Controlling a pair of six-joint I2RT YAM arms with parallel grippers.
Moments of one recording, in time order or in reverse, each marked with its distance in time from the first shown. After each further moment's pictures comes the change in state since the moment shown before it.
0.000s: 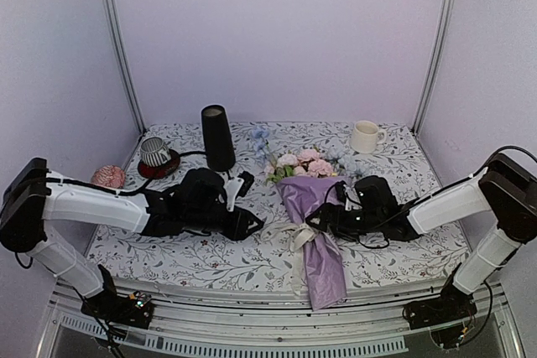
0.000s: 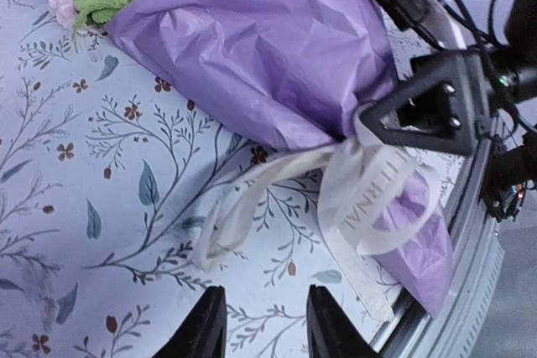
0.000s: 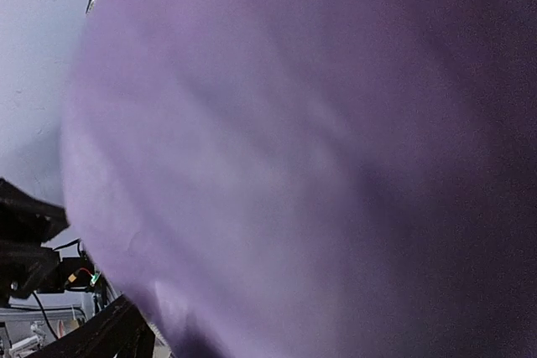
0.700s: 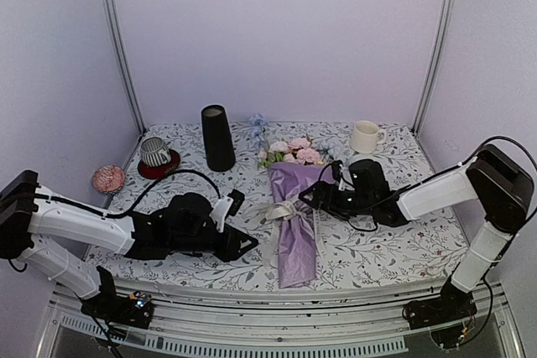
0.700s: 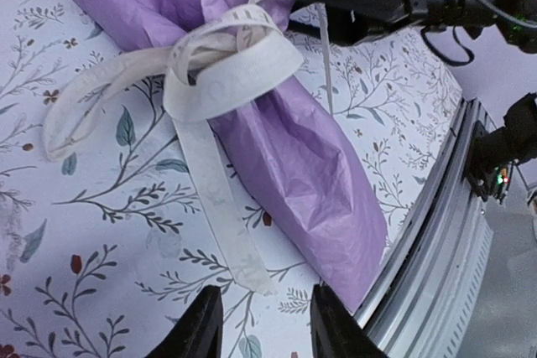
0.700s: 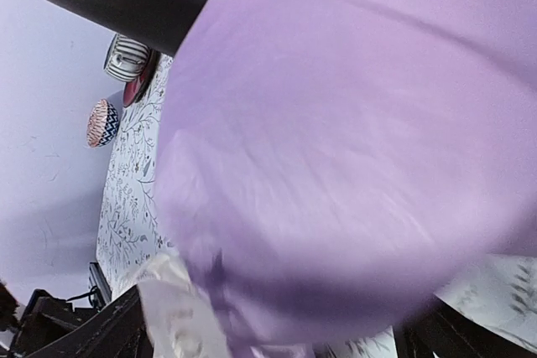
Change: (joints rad) left arm -0.119 -0.156 -0.230 0.143 -0.071 -0.084; right arm -0.043 0.151 0.184 0.069 0.048 -0.001
